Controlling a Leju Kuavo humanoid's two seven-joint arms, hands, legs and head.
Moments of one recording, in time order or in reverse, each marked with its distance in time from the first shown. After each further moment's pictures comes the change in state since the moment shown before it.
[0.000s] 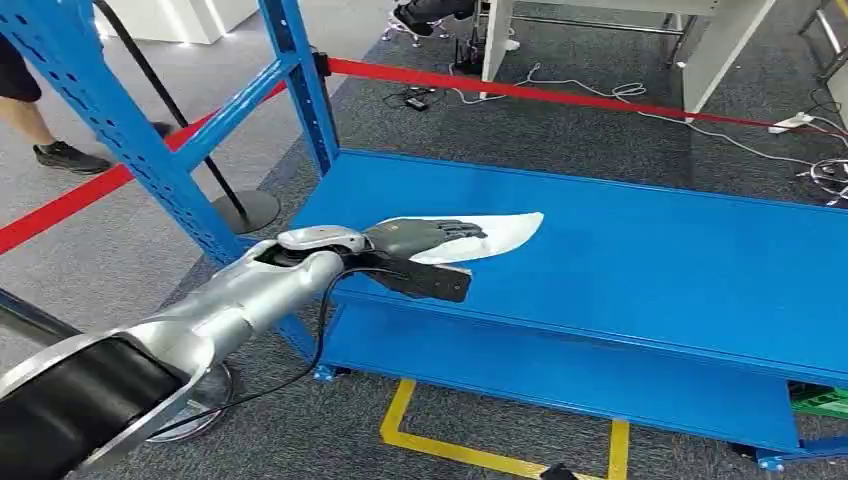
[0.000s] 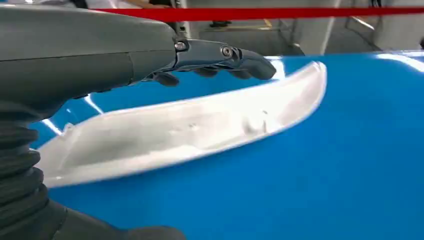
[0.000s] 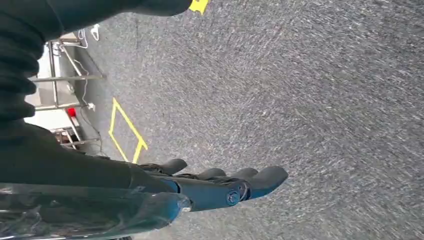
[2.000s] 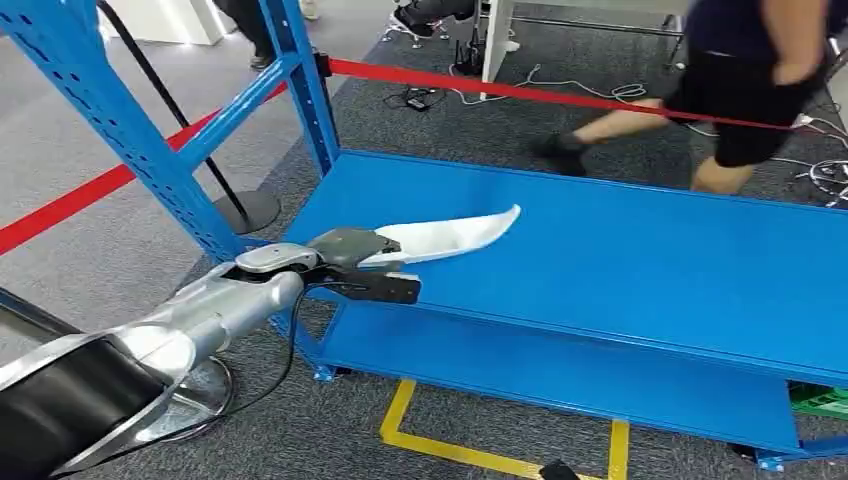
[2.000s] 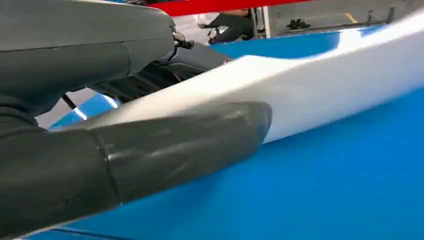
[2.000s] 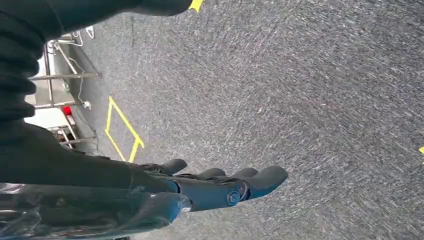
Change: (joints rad) left arm 0.012 0.076 -0.074 0.217 0.008 0.242 0.062; right arm -0.006 0.000 0.014 0.001 -0.012 -0.007 0.000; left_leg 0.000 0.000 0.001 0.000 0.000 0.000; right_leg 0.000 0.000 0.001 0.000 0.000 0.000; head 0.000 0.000
